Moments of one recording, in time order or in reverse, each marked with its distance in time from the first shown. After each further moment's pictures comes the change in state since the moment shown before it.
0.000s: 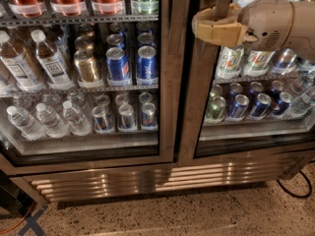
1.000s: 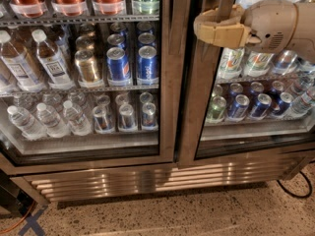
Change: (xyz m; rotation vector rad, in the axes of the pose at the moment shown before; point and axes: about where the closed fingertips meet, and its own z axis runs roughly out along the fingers) arm -0.001 0.005 -0.004 0.002 -0.001 0.008
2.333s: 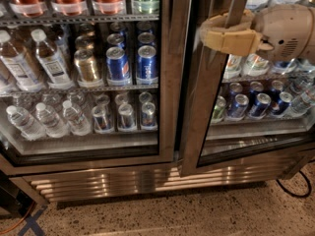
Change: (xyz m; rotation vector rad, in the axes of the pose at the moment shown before) arm -0.005 0.028 -0.009 0.006 0.008 0.046
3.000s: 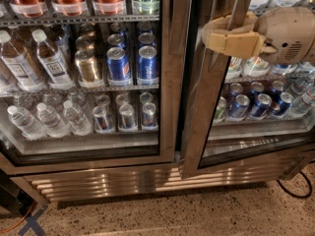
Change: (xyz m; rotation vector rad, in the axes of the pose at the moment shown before) arm -0.001 0.008 -0.007 0.005 -0.004 0.009
